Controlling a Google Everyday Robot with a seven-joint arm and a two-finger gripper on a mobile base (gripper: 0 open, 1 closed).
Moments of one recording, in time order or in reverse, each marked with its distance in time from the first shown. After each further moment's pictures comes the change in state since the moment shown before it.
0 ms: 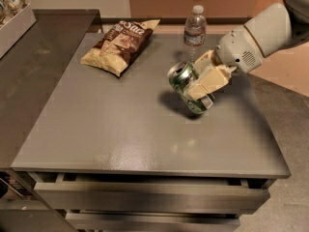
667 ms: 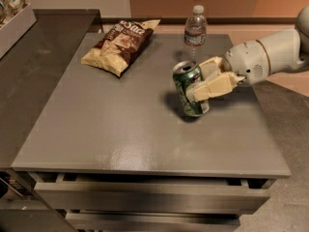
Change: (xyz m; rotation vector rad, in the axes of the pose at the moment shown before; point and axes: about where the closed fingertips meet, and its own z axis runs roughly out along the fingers) arm 0.002 0.006 -0.004 -0.067 -0.305 0.003
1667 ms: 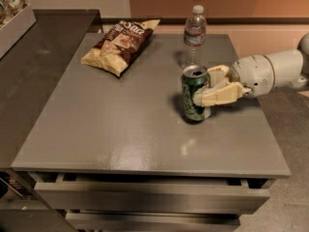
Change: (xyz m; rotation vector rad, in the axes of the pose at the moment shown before) arm 0.018 0.000 -0.011 -0.031 -0.176 -0.055
